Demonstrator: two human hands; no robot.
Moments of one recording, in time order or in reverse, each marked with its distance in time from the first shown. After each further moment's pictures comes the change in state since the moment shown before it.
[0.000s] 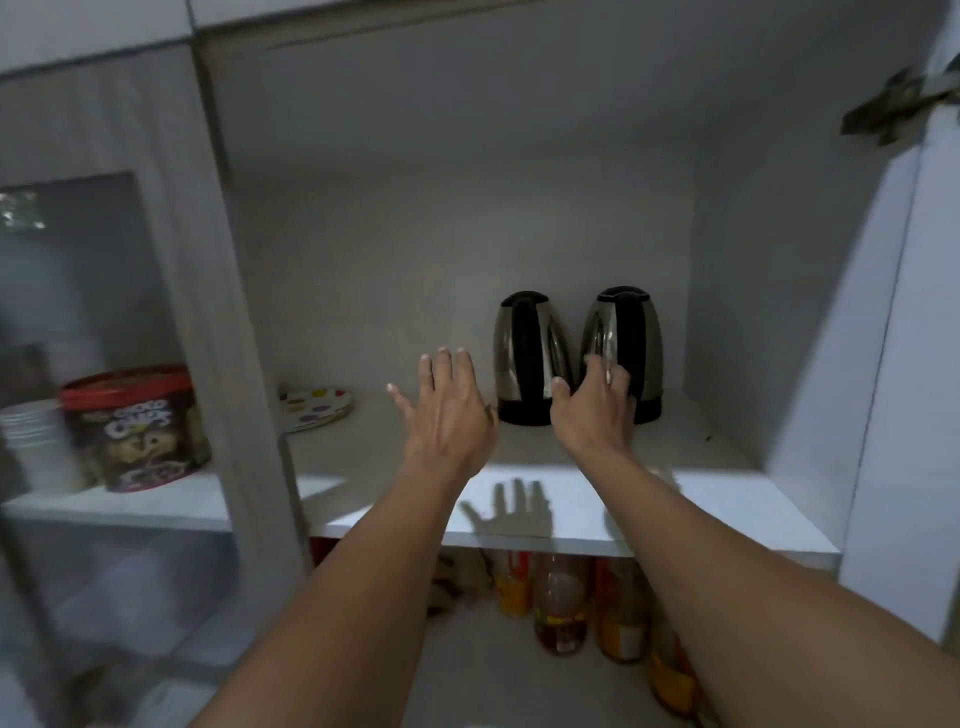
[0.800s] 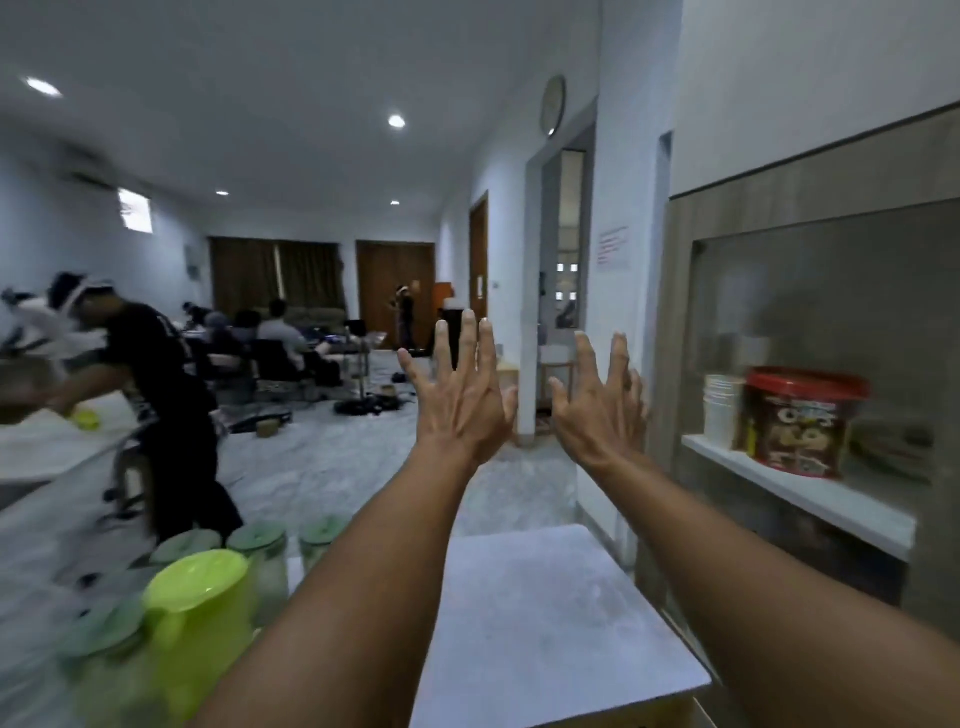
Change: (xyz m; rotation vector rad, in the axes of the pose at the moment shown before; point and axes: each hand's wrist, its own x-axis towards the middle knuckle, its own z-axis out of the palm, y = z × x) left_hand -0.317 -0.320 -0.377 0.839 0.249 -0.801; right_hand -0.428 -0.375 0.117 0.418 -0.701 -0.937
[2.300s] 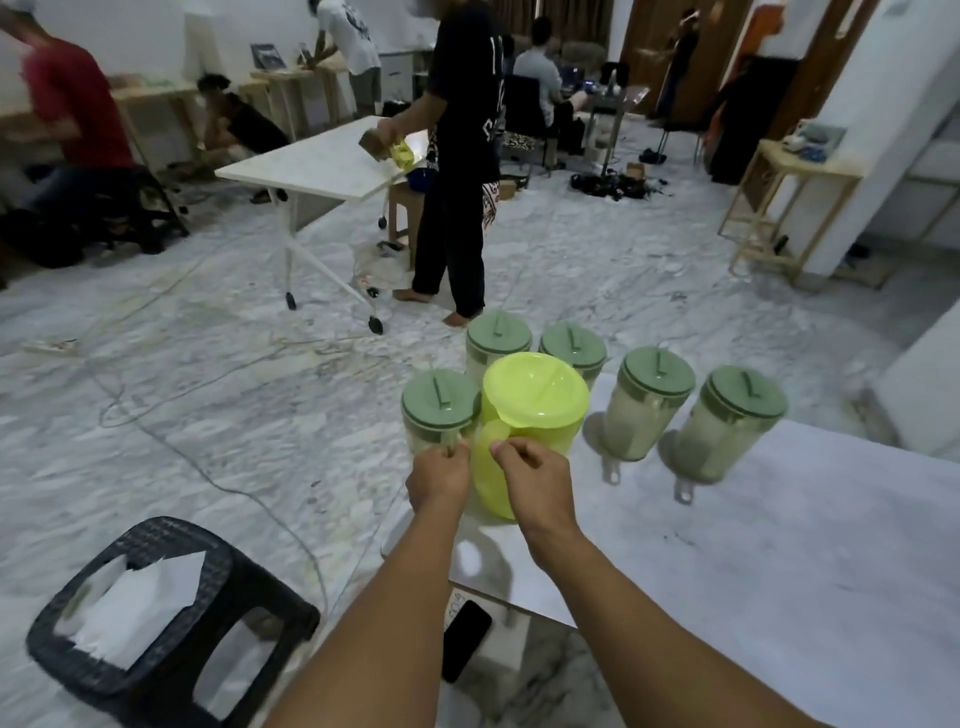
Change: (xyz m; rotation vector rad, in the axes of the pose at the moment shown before) left_hand -0.234 -0.451 0.188 -0.526 -0.255 -1.577; right_hand -0.241 -0.282 0.418 0.848 -0.906 0.373
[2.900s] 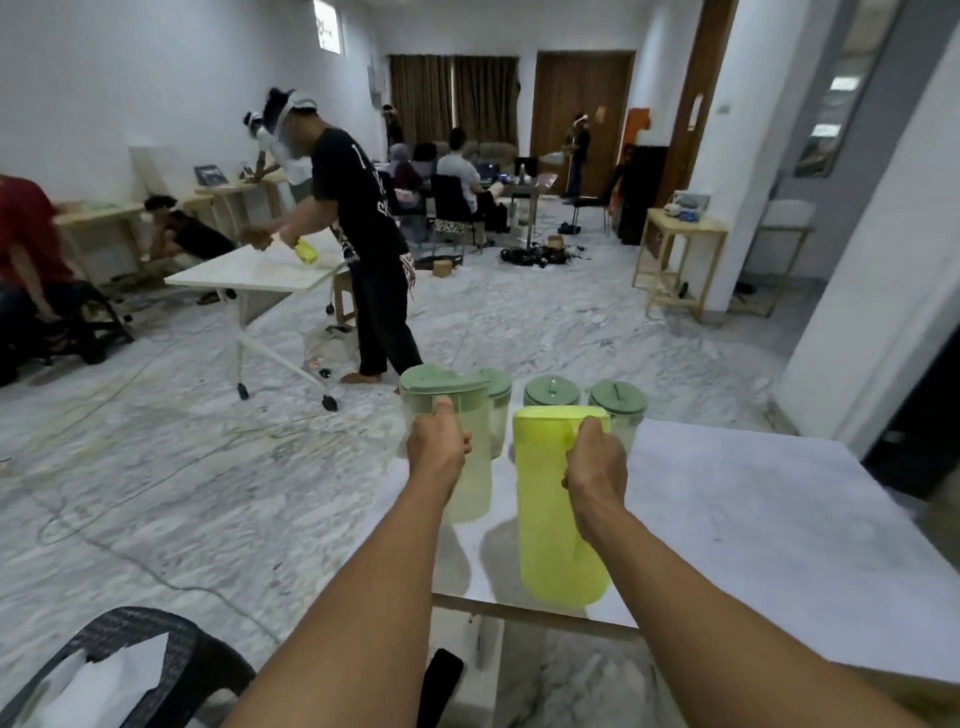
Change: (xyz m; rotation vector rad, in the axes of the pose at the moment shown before) left_hand -0.157 0.080 -0.016 -0.311 -0.119 0.259; right_hand -0.071 -0.056 -0.151 0.106 0.473 0.085
